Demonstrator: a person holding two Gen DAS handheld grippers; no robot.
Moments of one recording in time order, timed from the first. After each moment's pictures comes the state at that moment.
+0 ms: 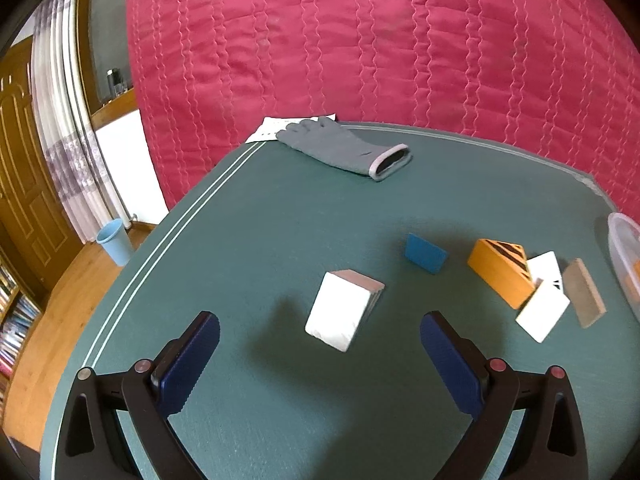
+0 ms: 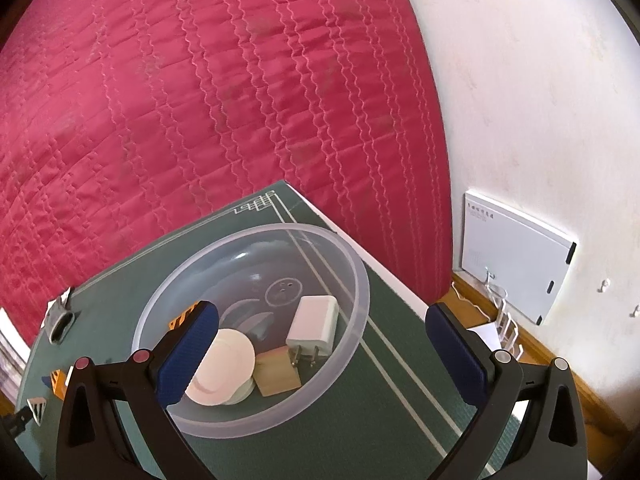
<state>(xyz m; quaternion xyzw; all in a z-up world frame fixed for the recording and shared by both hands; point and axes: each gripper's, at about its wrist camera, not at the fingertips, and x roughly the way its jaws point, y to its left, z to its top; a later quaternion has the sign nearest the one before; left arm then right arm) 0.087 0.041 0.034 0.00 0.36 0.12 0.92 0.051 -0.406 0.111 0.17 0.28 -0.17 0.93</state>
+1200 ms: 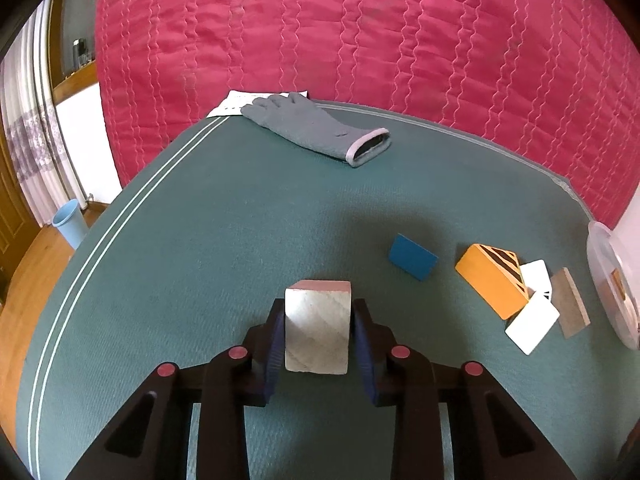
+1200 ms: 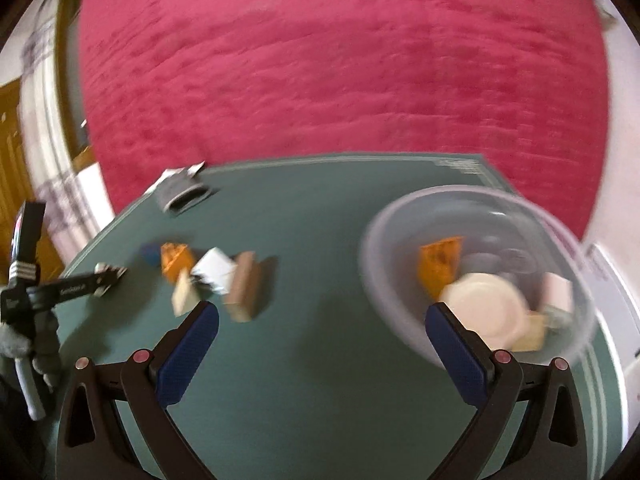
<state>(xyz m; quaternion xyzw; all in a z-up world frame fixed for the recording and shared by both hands) 0.106 0.060 0.025 -0.06 0.39 0.03 0.92 0.066 -0.237 0.105 0.03 0.35 0.09 0.93</state>
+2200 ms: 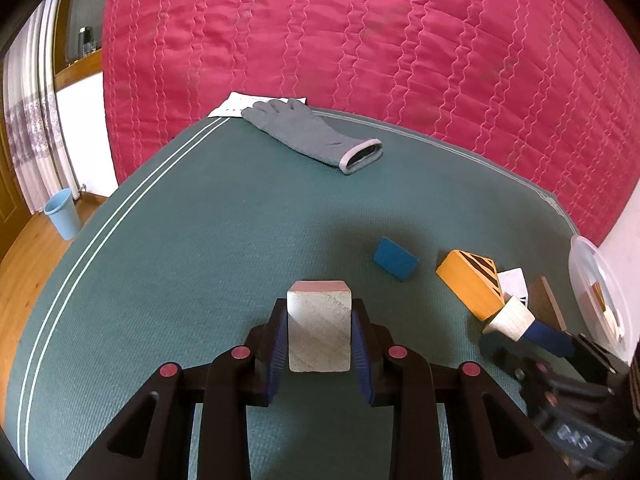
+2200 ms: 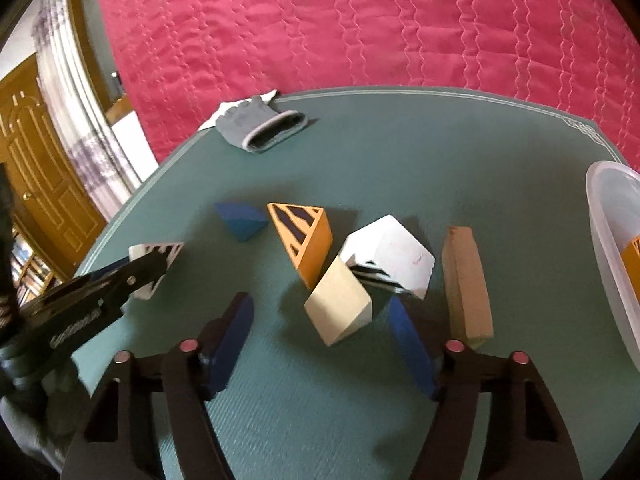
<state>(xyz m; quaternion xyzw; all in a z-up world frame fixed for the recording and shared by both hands) 0.096 0.063 0.030 -0.09 0.38 0.02 0.92 0.127 -0.111 0.065 0.04 0.45 0.17 0.87</state>
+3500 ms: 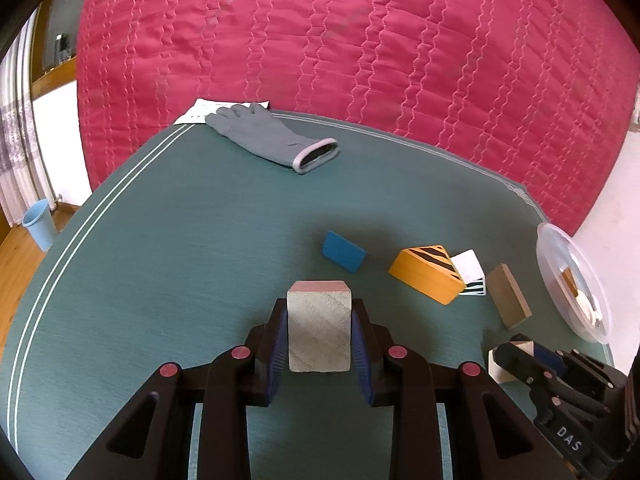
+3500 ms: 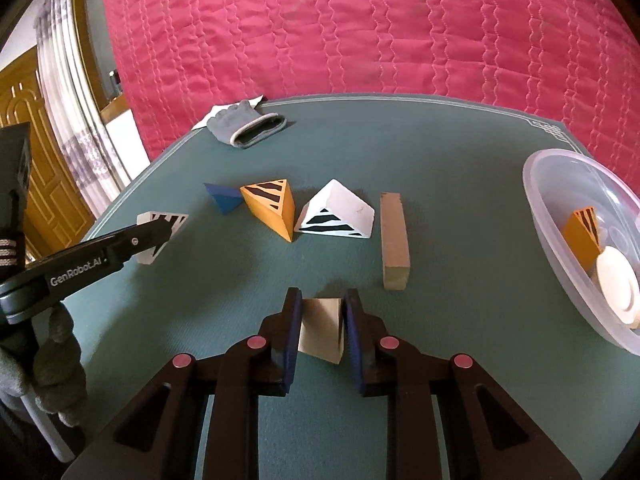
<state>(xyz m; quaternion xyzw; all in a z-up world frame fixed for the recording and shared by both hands) 0.086 0.040 0.037 -0.09 0.38 -0.03 0.92 0.081 -0.148 0.079 0.02 0.44 0.16 0.89</state>
